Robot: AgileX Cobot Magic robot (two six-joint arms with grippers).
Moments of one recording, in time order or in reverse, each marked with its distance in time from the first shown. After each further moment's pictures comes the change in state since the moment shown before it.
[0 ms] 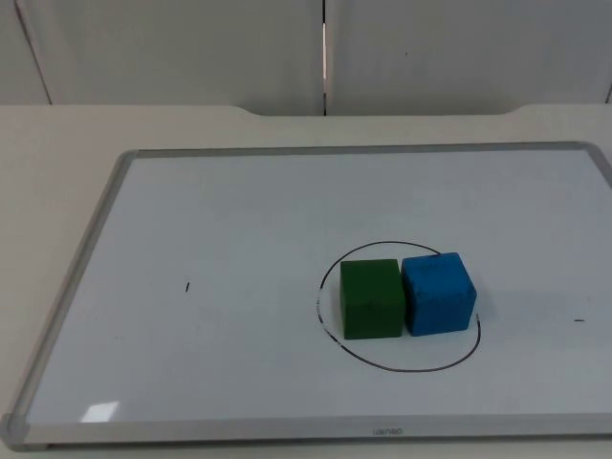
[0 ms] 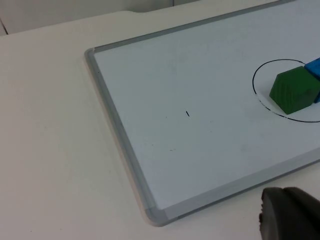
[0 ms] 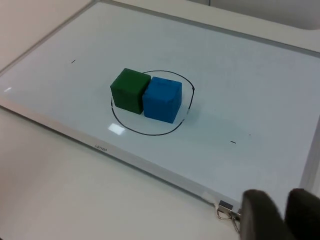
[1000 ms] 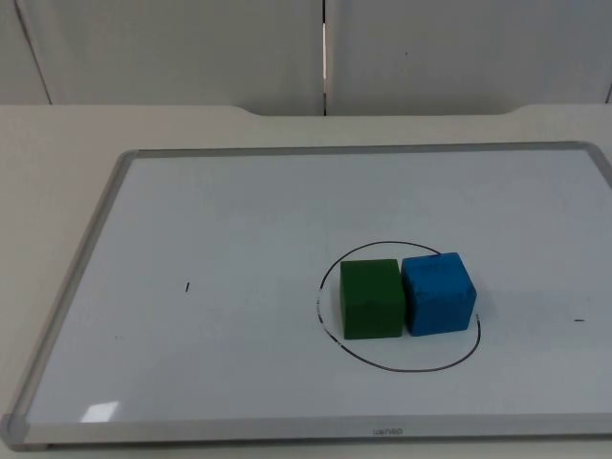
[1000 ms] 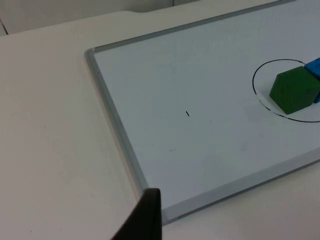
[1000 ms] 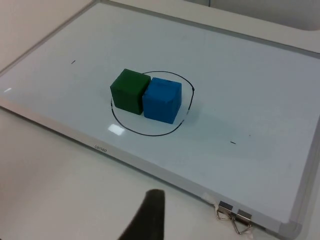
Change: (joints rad) right arm 0.000 0.000 0.000 0.000 -0.002 0.000; left arm 0.000 0.000 0.000 0.000 0.000 0.000
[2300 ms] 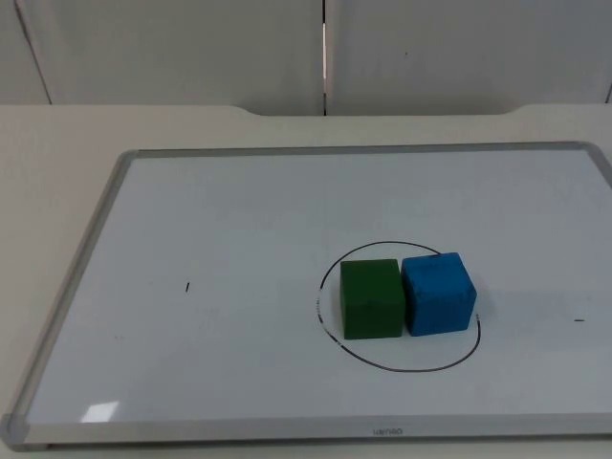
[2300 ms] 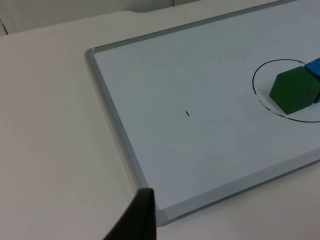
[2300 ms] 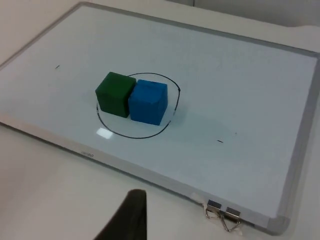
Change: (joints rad) right arm -0.072 0.000 0.002 0.000 -0.002 0.006; left arm 0.000 0.000 0.000 0.000 0.000 0.000
